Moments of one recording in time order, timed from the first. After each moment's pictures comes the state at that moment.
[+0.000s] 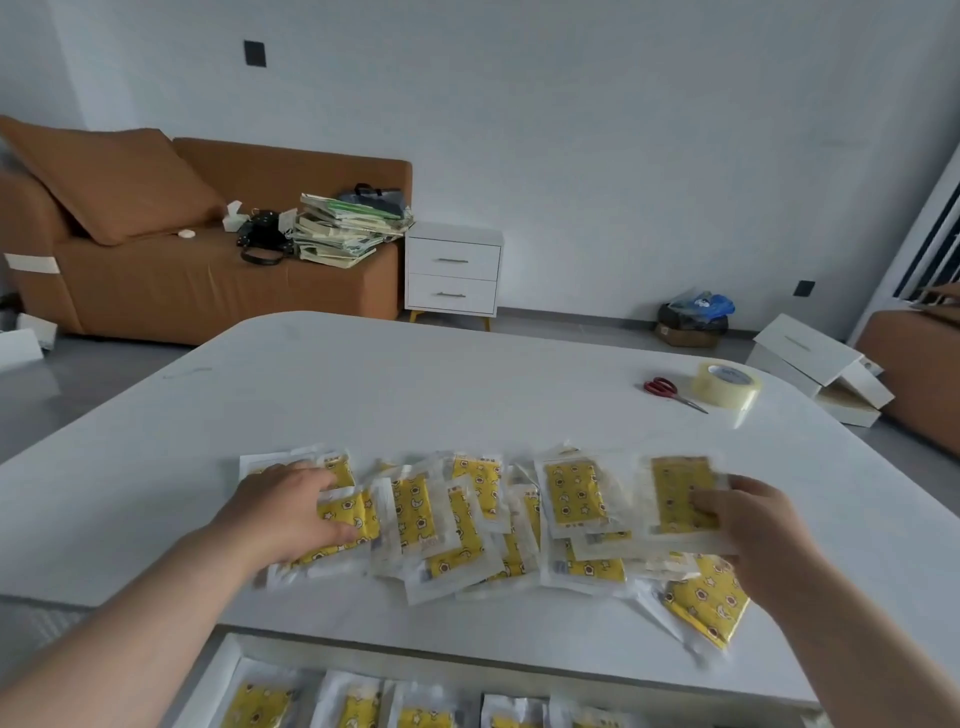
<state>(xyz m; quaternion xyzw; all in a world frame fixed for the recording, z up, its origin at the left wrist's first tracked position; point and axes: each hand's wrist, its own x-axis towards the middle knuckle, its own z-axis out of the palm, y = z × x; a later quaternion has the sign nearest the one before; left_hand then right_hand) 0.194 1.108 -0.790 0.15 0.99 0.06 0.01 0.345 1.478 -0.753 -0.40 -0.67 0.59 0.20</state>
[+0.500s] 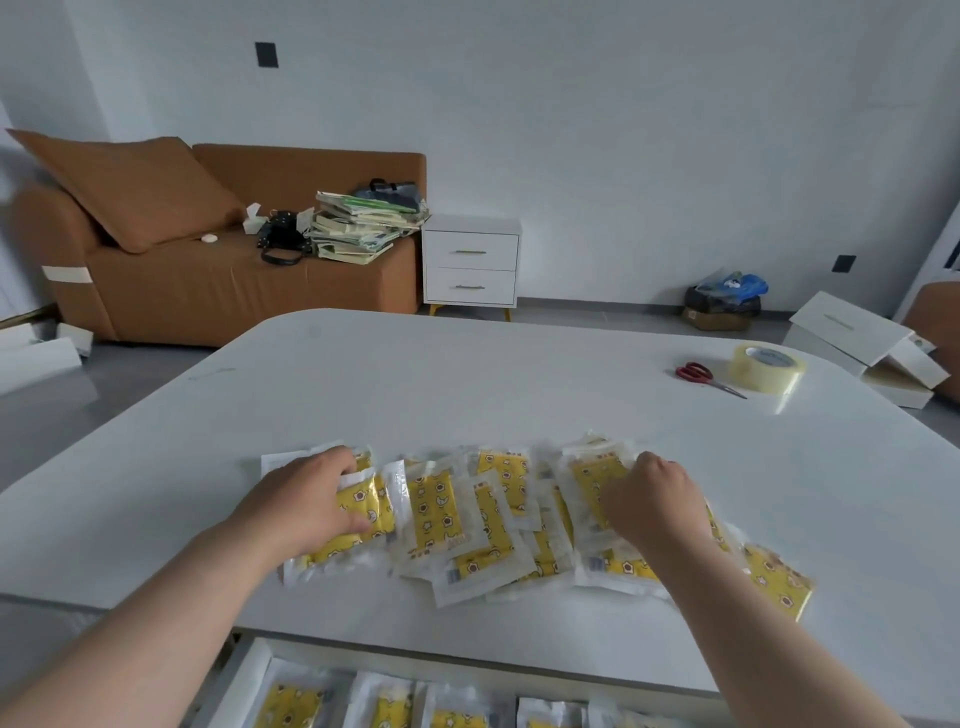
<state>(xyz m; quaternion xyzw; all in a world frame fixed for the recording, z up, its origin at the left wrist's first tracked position) 0.200 1.111 -0.779 0.11 0.98 0.14 0.02 0.279 1.415 -0.787 -0.31 -0.92 0.22 0.08</state>
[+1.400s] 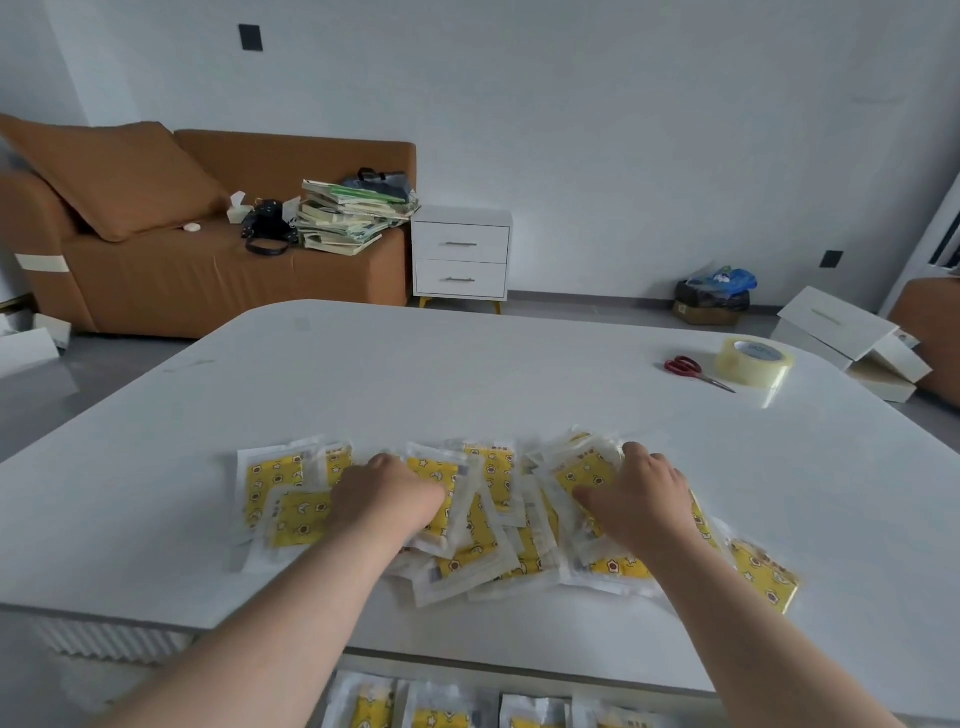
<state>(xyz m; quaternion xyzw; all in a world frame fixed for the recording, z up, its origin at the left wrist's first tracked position) 0.206 1.204 -0.793 -0.07 0.96 0.26 0.09 0.280 1.419 -0.792 -0.30 -0.93 0.20 0.07</state>
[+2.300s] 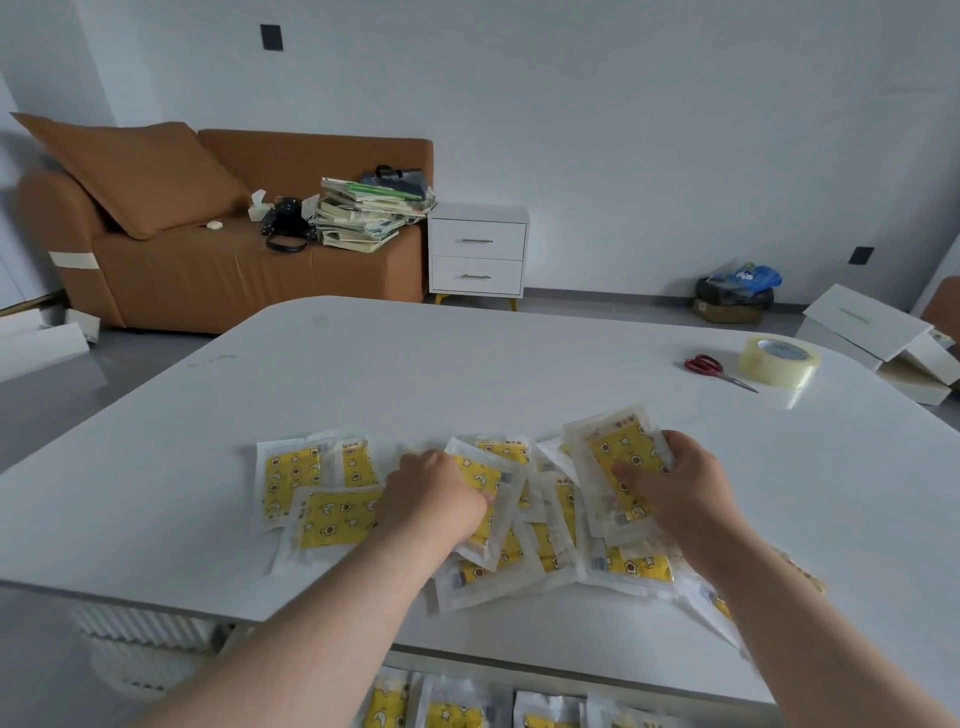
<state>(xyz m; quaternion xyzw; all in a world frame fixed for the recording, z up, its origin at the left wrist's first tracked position) 0.220 1.226 -0.792 0.03 0.98 0.21 0.05 0.287 1.441 -0.795 -0.26 -0.79 0.53 0.16</state>
